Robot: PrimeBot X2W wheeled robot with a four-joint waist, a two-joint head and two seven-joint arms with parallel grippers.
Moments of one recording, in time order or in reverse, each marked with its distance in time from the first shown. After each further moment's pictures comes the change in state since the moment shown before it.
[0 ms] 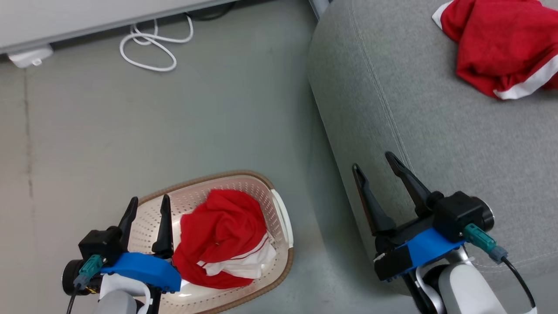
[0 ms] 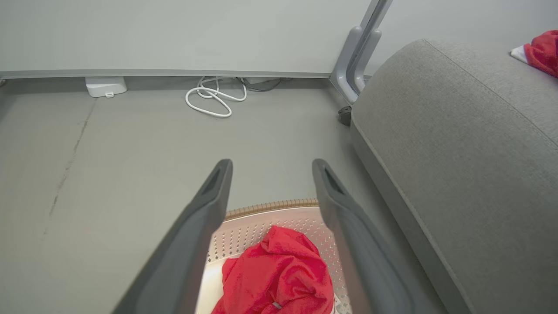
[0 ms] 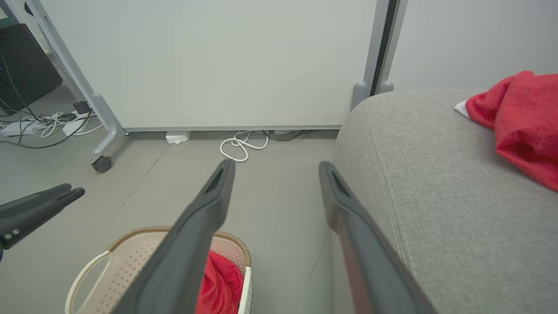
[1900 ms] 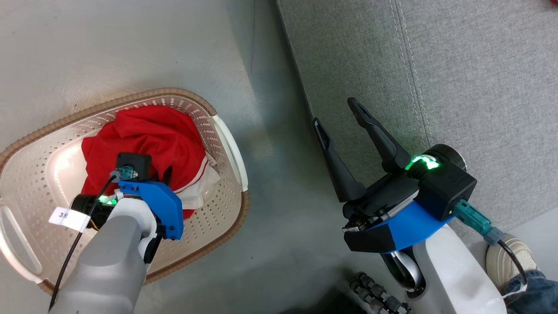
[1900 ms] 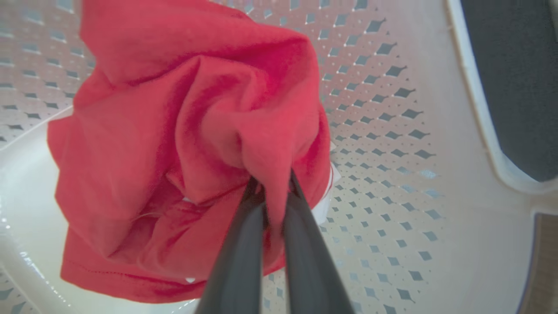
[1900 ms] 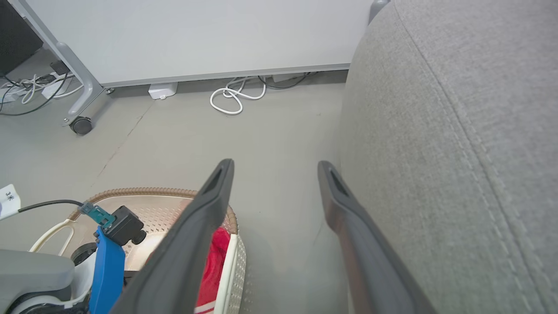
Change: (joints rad) left arm -0.566 0.046 -0.493 0.701 -0.235 -0.017 0.156; right arm -0.206 0.000 0.160 -0.018 0.078 0.000 -0.124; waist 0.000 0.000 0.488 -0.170
